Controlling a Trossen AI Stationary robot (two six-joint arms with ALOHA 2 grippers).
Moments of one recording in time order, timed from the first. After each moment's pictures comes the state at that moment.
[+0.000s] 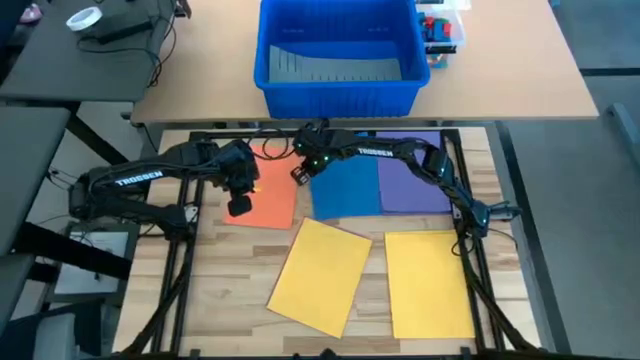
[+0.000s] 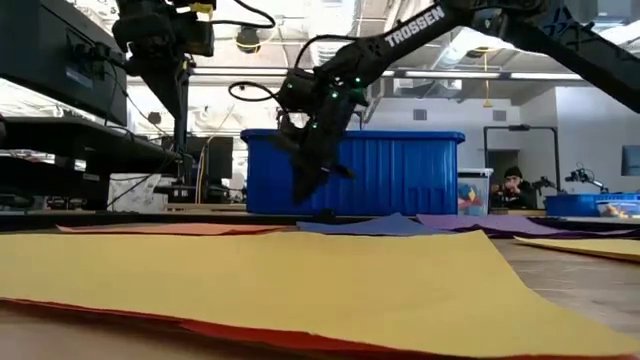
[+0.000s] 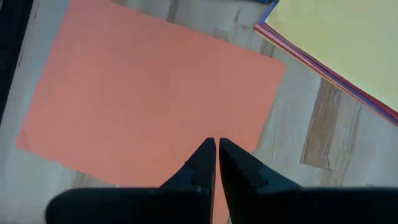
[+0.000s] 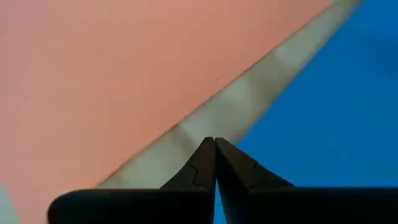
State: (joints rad) left arm 0.34 1.13 1.06 -1.03 -0.01 0.09; right arm -0.36 2.33 1.95 -0.72 -0.05 0.35
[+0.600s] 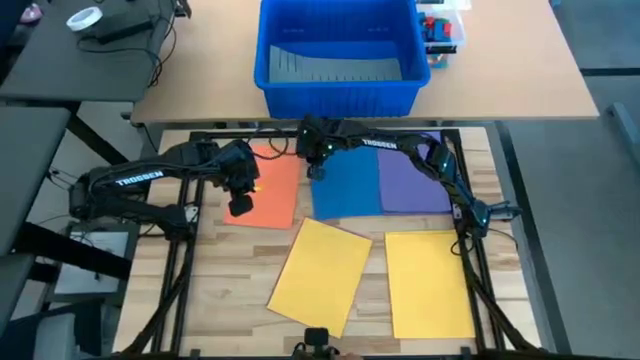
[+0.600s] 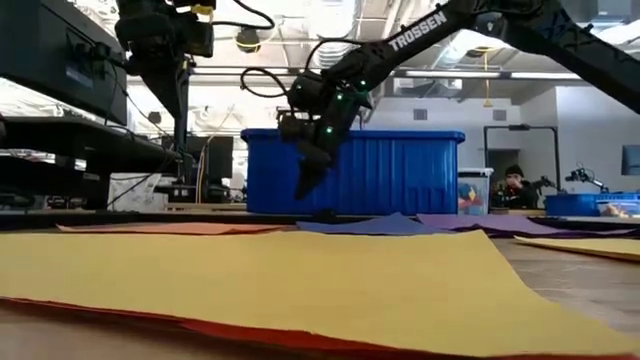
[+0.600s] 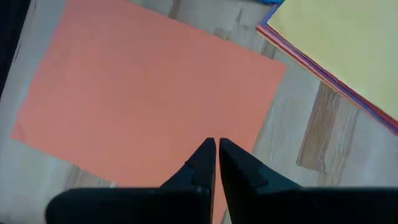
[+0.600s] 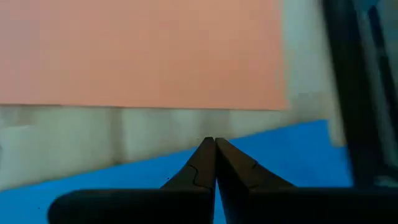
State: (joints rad) left arm 0.34 1.13 1.06 -1.04 -0.01 0.03; right arm -0.45 2.31 1.95 -0.63 -0.07 -0.38
